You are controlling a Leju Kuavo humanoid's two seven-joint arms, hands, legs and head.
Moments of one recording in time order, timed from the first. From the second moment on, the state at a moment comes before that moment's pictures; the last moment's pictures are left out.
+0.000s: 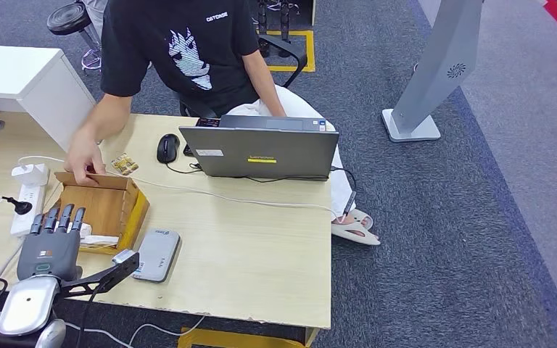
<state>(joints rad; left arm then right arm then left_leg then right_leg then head) 0.16 0.30 0.17 -1.76 -1.57 -0.19 0.30 0.04 0.27 -1.14 -0.82 1.57 0.31 0.03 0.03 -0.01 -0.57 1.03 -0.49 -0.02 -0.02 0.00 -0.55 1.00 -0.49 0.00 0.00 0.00</state>
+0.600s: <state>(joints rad) 0.10 0.30 0.16 -1.68 -1.57 -0.14 0.28 0.03 0.26 -1.12 -0.82 1.57 0.31 0.03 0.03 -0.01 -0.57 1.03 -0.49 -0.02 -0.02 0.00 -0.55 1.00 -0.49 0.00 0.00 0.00</state>
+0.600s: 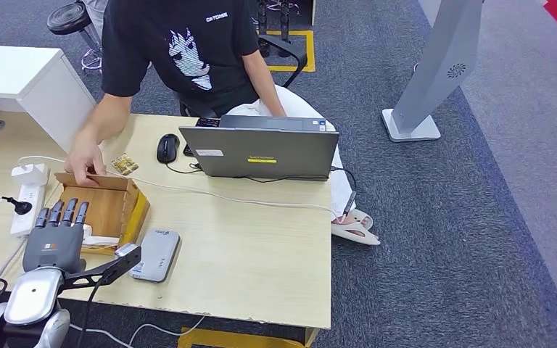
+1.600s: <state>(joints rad) 0.10 0.26 0.16 -1.65 -1.57 -0.15 0.21 0.03 0.26 -1.12 -0.82 1.57 0.31 0.03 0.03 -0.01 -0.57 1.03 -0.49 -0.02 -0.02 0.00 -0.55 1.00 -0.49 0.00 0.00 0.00</state>
